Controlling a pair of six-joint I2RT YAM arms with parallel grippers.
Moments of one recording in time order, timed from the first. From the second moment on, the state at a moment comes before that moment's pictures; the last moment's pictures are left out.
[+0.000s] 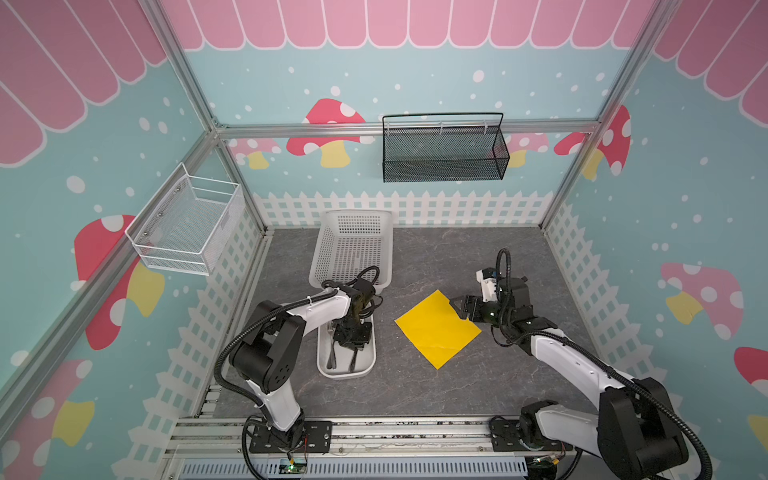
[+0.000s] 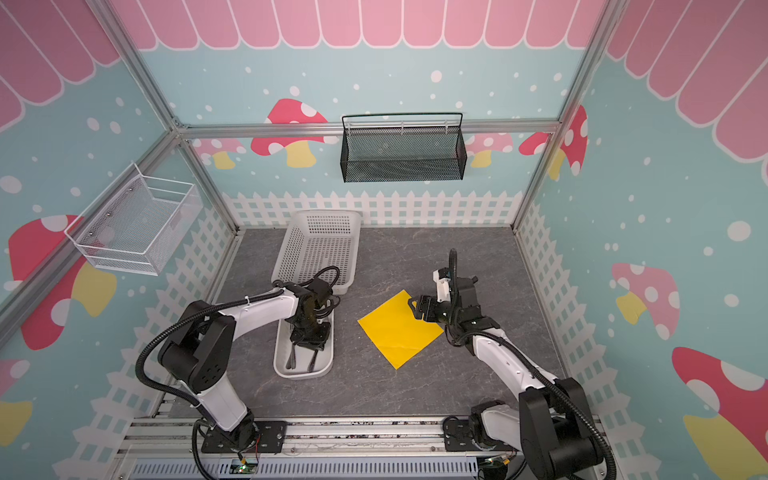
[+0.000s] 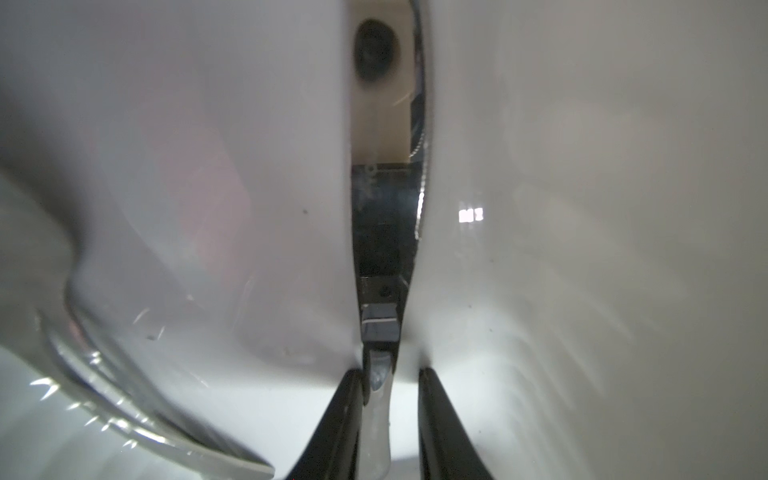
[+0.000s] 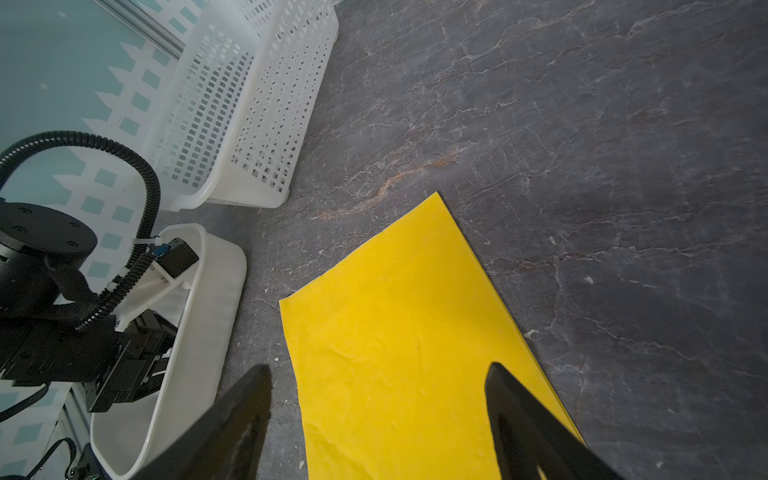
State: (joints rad) left arm -0.49 1.76 1.07 -0.94 0.14 -0.40; right arm 0.25 1.21 0.61 -0.05 -0.37 0.40
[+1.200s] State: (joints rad) left arm -0.51 1.83 1.14 -1.01 0.12 -0.39; right arm 0.25 1.23 0.66 -0.13 -0.37 0.38
